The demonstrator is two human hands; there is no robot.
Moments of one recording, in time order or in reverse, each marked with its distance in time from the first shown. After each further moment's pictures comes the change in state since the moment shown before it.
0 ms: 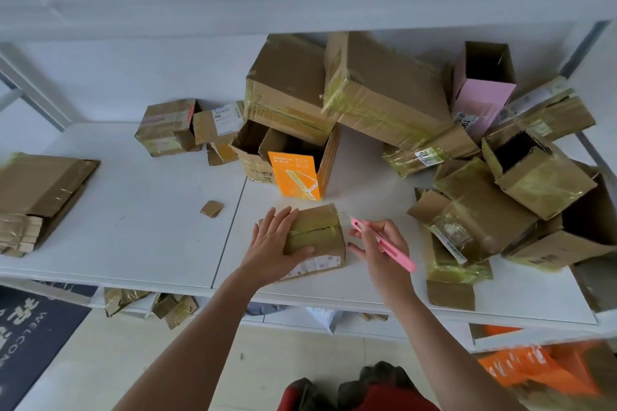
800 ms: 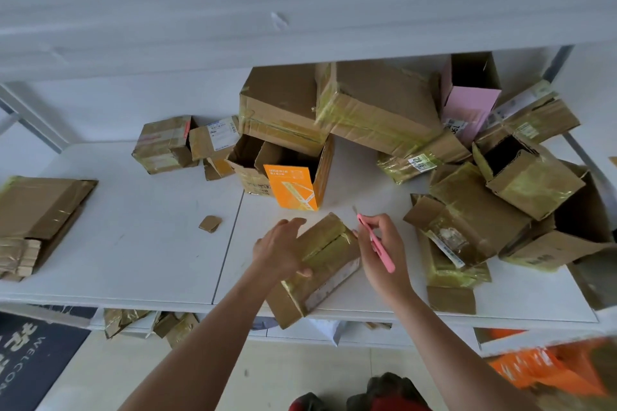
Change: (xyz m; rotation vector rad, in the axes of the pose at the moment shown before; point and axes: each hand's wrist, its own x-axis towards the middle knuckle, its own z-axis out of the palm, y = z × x) left_hand 0.011 0.050 -0.035 0.107 -0.135 -0.174; right_hand 0.018 0.002 -0.003 -0.435 0.037 -0.410
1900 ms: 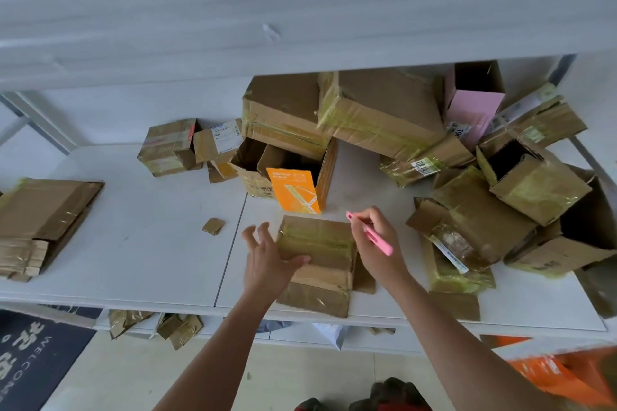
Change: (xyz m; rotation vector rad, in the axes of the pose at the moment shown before) left_hand -0.013 -0.023 0.027 -0.368 0.282 -0.190; right_hand 0.025 0.000 0.004 -0.004 -0.165 0.127
